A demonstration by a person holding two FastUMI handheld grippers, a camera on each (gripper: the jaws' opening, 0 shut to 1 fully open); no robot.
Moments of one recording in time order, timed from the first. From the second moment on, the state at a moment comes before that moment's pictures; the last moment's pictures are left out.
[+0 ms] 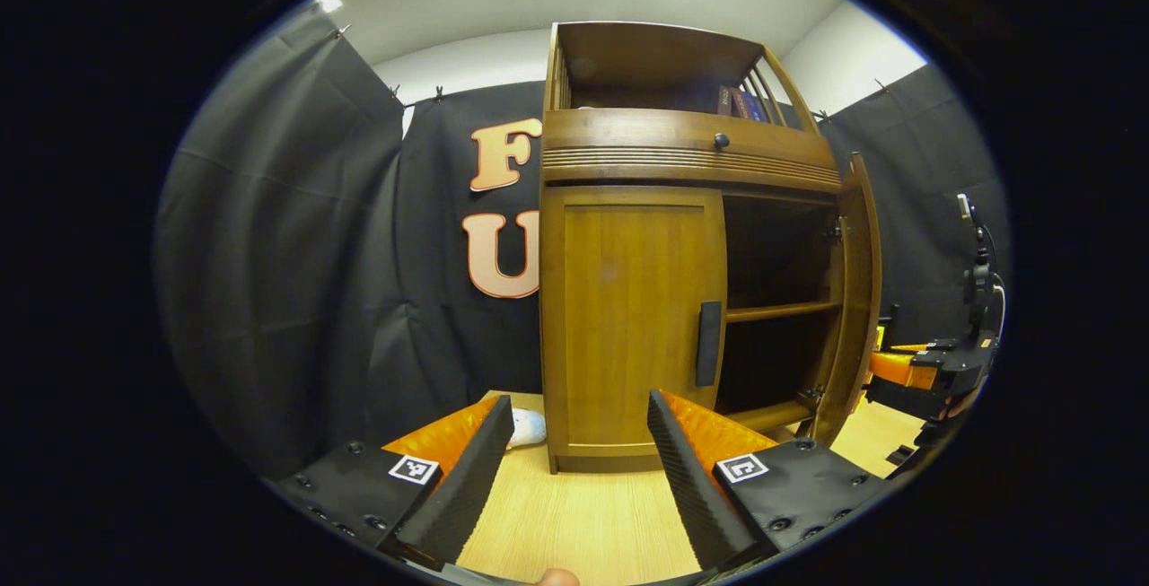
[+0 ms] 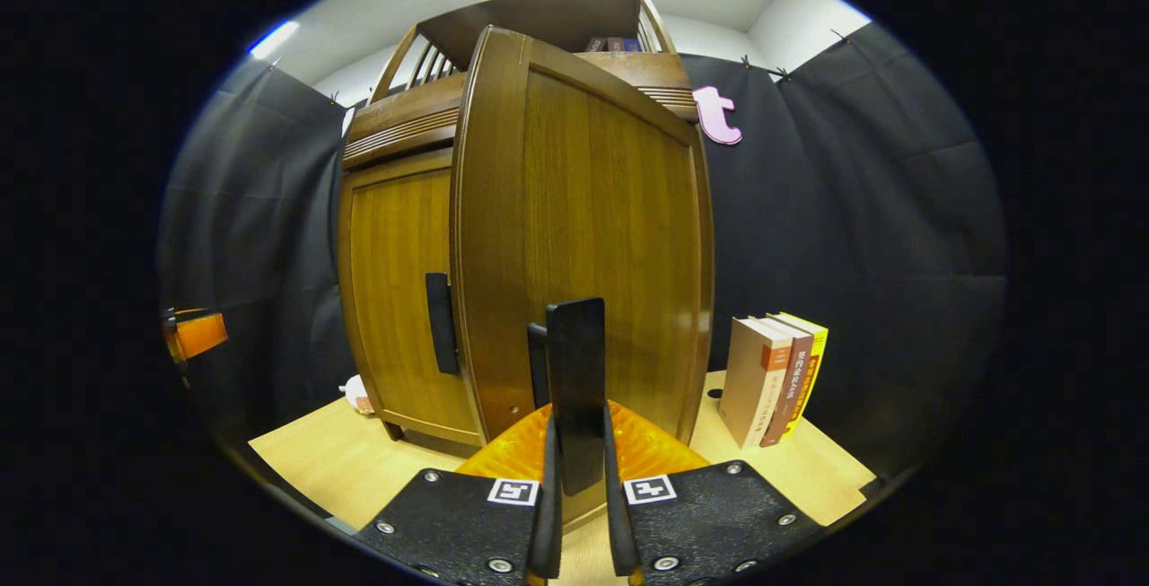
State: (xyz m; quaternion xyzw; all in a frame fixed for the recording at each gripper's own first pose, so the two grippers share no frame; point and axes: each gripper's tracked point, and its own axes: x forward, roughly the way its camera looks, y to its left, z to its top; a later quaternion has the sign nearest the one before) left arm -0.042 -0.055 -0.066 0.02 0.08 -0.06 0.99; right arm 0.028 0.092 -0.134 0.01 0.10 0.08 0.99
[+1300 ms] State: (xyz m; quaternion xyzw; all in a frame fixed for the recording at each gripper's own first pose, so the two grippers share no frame) left arm -0.015 -0.138 -0.089 0.02 0.10 -0.08 0.99; right arm -0.004 -0.074 -0.117 -0.01 0.07 0.02 1.00
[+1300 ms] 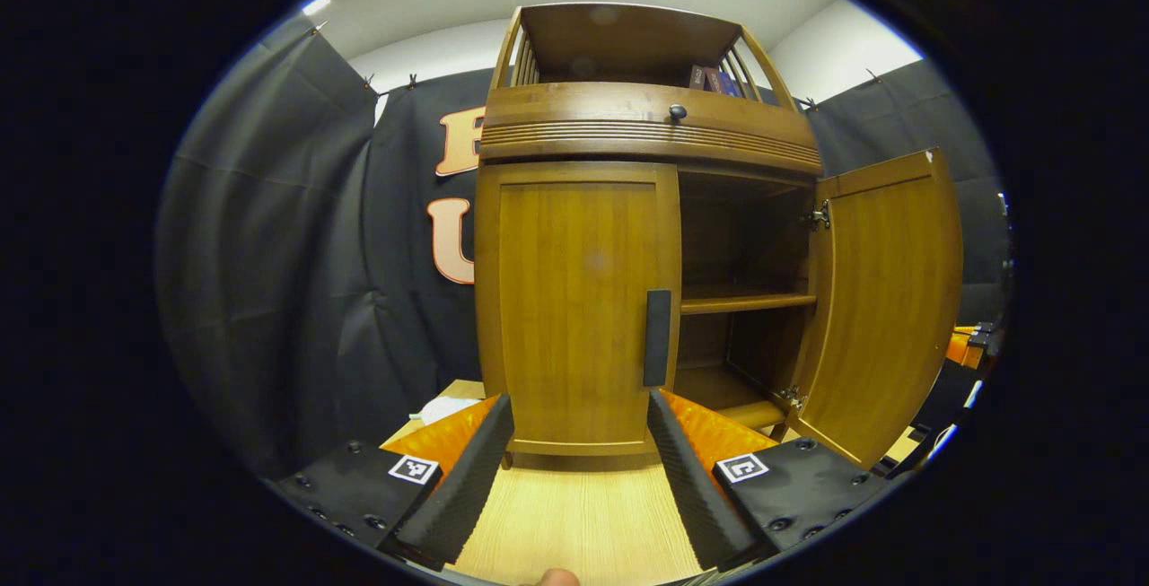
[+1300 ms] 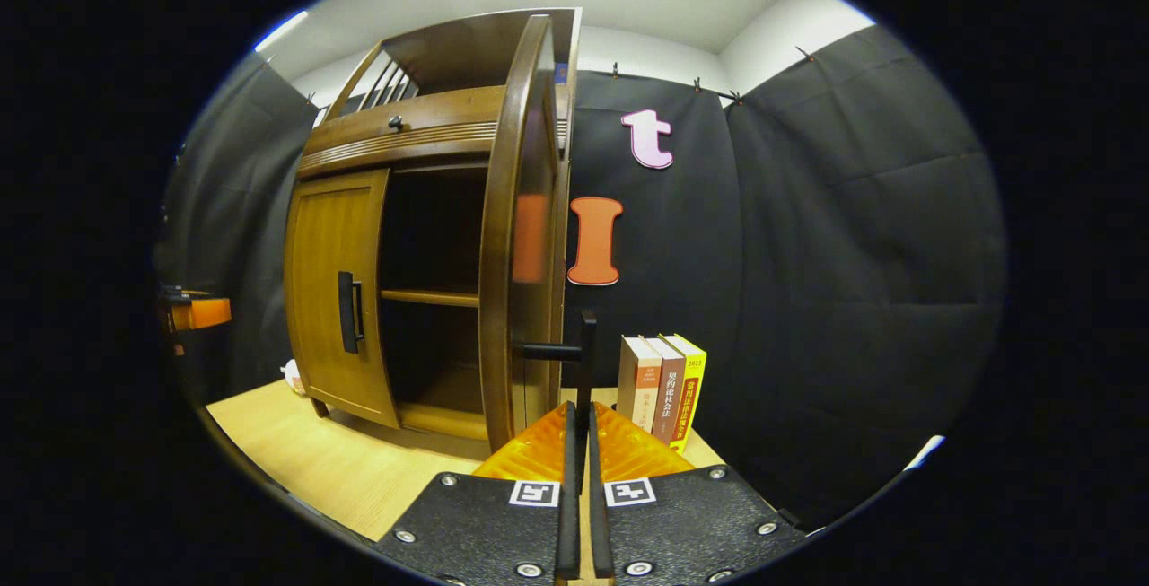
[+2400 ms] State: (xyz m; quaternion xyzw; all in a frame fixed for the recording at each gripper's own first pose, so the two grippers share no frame) left arm 0.081 -0.210 -0.136 0.02 0.13 -0.09 0.99; right arm -0.028 -0.173 -0.127 0.02 0.06 -0.05 1.00
